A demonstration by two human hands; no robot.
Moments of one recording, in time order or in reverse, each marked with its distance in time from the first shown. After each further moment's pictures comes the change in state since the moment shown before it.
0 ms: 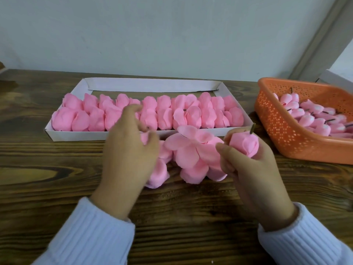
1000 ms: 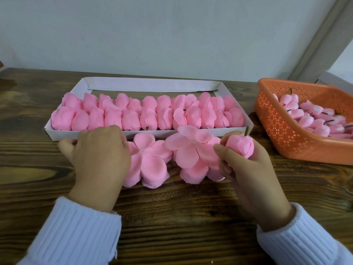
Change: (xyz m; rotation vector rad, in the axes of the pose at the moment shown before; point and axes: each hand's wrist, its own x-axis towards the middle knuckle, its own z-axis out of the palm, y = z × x) left_hand 0.009 -0.017 -0.020 0.724 -0.071 -0.195; right_hand -0.003 0.000 -0.001 -0.027 -0.008 0.104
